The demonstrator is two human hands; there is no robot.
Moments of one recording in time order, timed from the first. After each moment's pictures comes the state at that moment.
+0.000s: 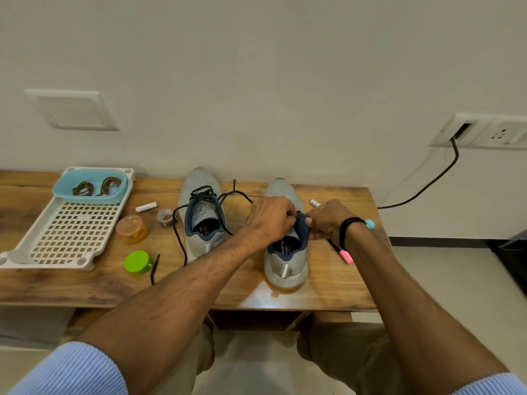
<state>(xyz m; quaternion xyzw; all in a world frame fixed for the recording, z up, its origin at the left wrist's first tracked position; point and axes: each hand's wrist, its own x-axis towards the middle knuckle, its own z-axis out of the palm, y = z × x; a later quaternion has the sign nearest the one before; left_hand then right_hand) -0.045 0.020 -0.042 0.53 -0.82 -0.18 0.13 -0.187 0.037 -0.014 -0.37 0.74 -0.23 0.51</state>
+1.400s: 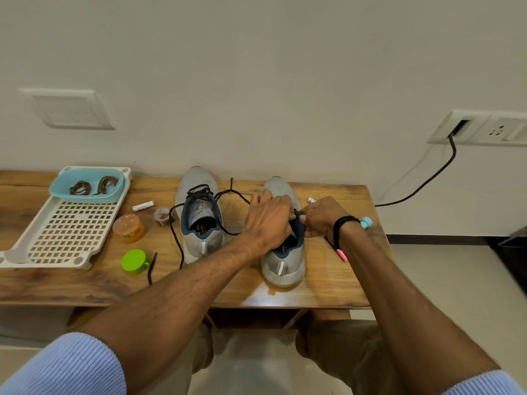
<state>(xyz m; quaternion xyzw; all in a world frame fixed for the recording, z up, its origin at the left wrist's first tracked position) -0.052 0.025 -0.058 0.51 -0.85 -0.05 0.13 -0.188 0.031 -0.022 -0.39 0.75 -0.23 0.49</state>
